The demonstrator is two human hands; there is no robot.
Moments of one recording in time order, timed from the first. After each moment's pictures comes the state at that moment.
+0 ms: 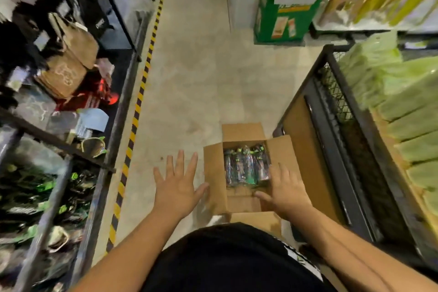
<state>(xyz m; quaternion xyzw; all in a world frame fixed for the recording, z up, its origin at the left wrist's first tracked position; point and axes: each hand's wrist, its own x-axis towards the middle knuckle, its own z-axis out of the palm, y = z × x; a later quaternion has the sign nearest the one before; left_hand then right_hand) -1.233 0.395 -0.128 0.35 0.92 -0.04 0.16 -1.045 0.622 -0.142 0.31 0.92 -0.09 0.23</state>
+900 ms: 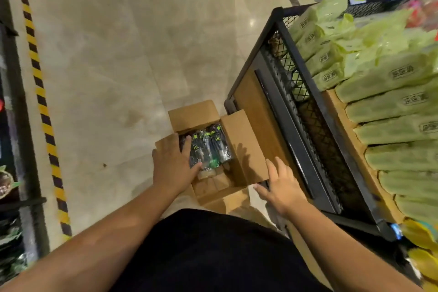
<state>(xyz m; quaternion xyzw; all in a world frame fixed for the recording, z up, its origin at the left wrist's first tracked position) -1.337 0.601 -0.212 0.49 0.83 -0.04 0.25 -1.059 0.721 -0.168 0.49 0.80 -0.19 0.28</state>
